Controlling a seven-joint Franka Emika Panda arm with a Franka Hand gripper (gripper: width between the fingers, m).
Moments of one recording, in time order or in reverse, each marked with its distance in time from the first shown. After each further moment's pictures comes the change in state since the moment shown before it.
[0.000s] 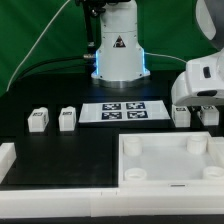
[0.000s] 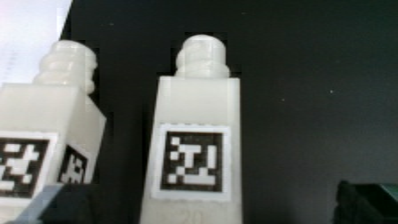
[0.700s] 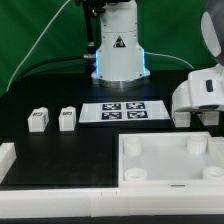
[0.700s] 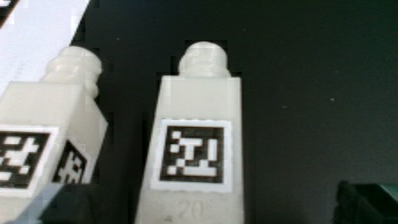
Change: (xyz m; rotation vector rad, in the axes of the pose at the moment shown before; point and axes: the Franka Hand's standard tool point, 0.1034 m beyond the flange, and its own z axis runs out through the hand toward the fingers) arm 0.014 -0.003 0.001 0.003 -0.062 0.000
